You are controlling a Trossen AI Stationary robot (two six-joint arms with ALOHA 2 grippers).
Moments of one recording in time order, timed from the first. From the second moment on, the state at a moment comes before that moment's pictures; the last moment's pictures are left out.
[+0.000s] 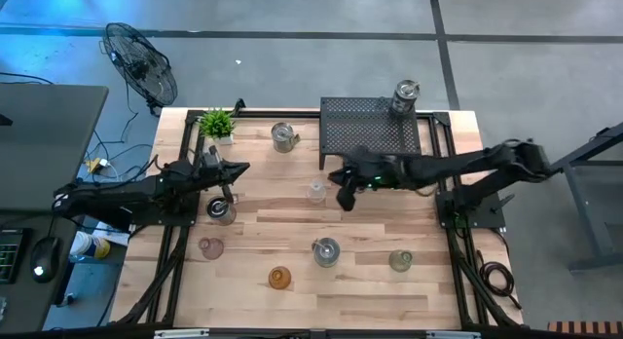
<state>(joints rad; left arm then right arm) 0.17 0.27 0.05 0.19 -0.24 -0.12 0.00 1.42 0.97 -0.10 0.22 0.38</state>
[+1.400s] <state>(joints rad) 0.17 0.33 0.07 0.19 -0.25 -0.11 -0.05 1.87 1.25 -0.29 0.18 0.28</state>
